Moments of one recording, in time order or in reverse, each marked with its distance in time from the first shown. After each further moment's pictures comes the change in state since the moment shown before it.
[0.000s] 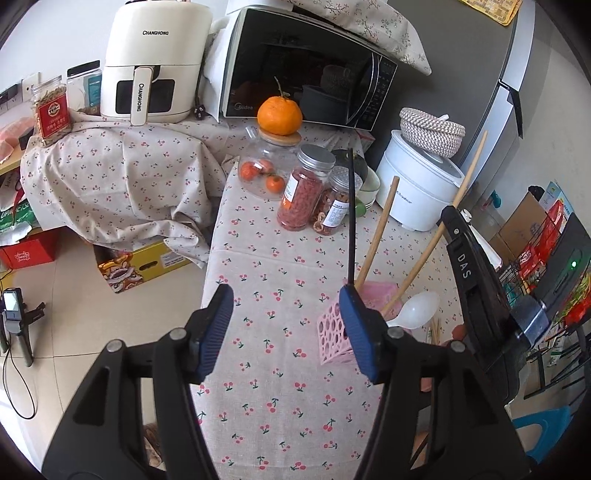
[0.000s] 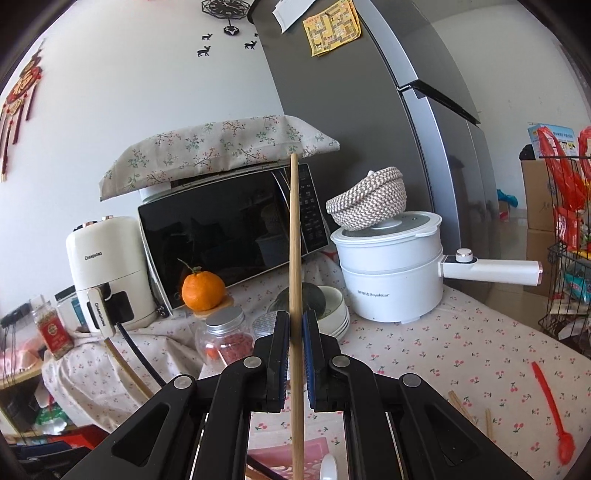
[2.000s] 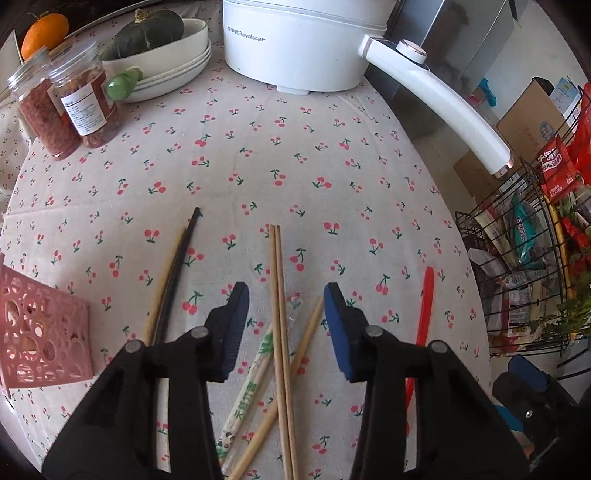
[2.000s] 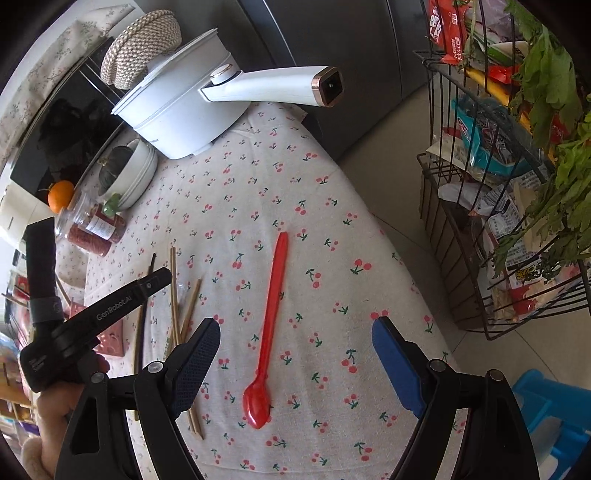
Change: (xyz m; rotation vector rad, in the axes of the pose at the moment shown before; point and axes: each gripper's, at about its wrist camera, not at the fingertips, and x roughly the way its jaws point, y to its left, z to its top) left arm 0.197 -0.265 -0.050 0.149 0.401 0.004; right arm -0.007 -0.342 0.018 0.185 0.862 -0.124
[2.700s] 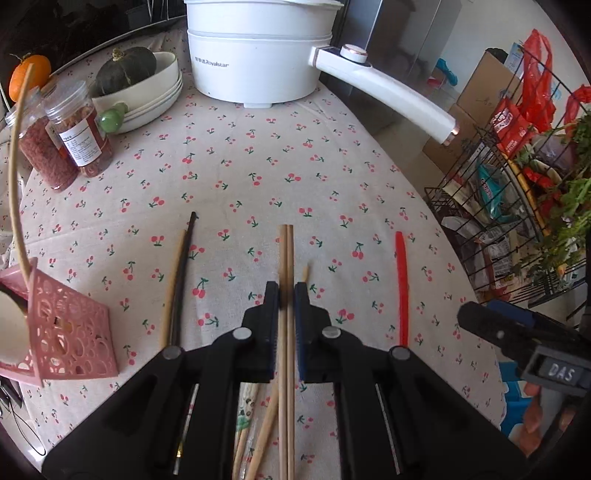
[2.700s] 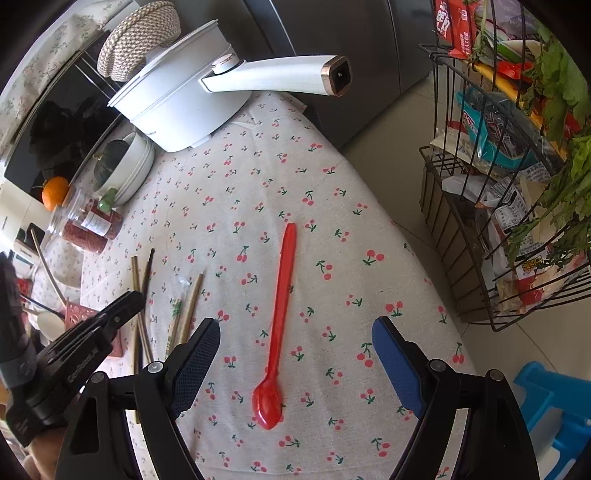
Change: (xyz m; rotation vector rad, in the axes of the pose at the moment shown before) left arm -0.051 0.006 -0.030 0.173 -0.072 -0.083; right arm 0.009 0.018 -0.004 -0.006 0.022 -0.026
